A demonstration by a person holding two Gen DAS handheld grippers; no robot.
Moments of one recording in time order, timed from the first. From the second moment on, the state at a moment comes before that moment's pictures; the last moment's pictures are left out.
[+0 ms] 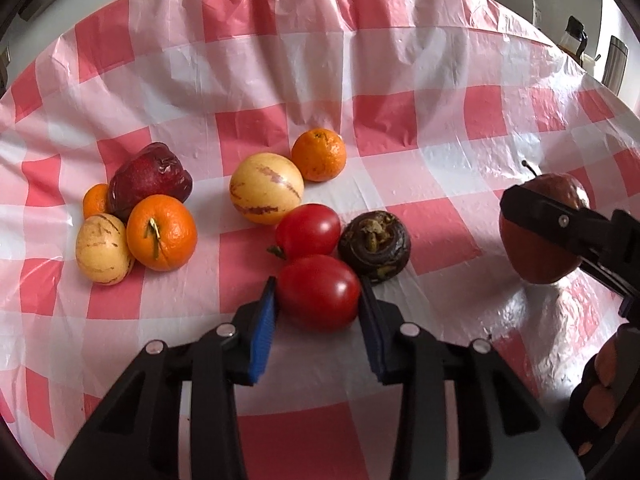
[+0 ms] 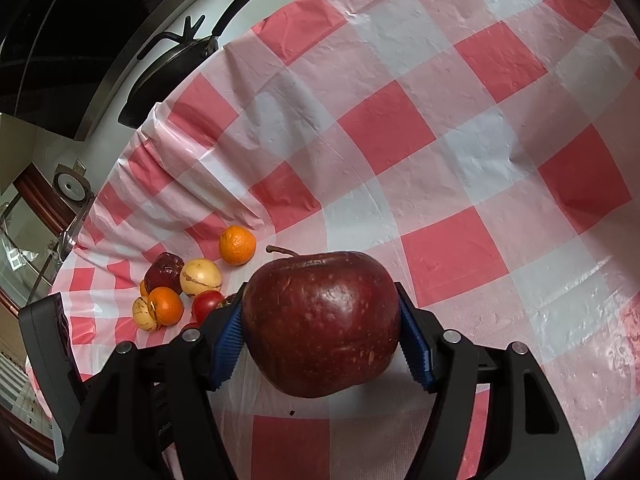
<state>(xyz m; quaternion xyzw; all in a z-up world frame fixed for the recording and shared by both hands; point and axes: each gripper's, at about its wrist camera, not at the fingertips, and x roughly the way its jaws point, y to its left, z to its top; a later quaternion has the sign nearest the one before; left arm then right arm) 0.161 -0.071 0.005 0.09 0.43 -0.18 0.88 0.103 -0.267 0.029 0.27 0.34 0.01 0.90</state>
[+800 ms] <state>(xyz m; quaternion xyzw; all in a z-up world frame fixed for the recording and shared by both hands) 0.037 0.036 0.035 -0.12 0.33 -0.10 0.93 0.097 -0.268 0.032 0.27 0.32 -0.01 0.91</state>
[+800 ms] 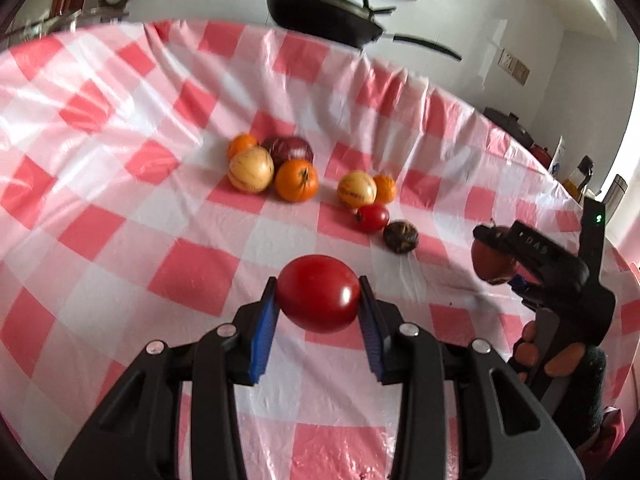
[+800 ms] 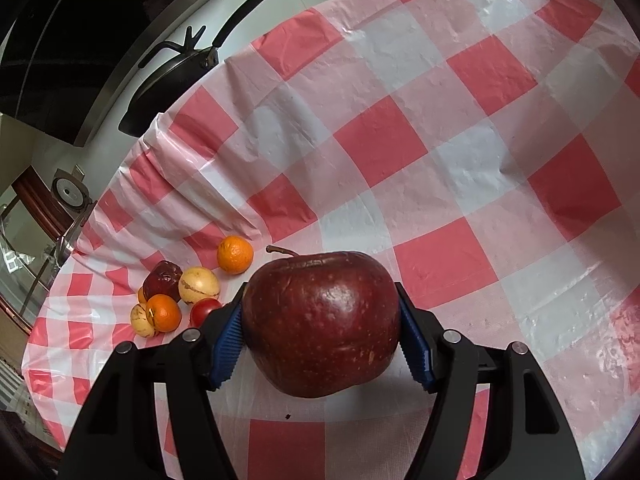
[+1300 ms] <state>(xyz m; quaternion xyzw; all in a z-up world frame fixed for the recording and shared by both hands) -0.058 0.103 0.052 -0.18 0.27 -0.07 0.94 0.012 -0.198 0.033 0.27 0.37 0.04 0.89</state>
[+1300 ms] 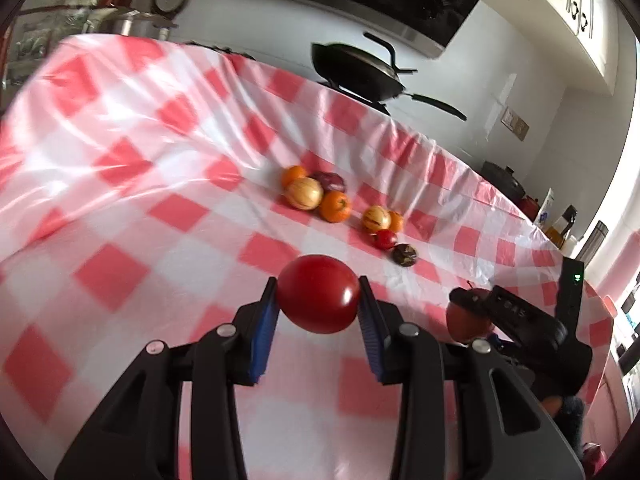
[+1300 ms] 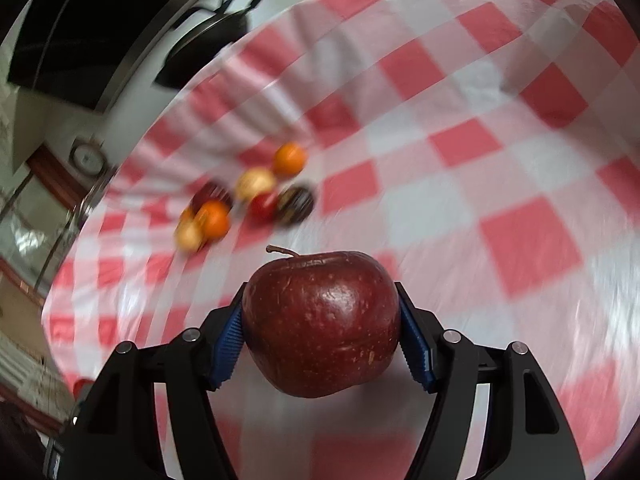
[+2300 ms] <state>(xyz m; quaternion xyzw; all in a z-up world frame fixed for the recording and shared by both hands) -0.272 0.318 0.024 -0.23 0.27 0.12 0.93 -0.213 0.095 0.073 -0.03 0.35 0.44 0.83</state>
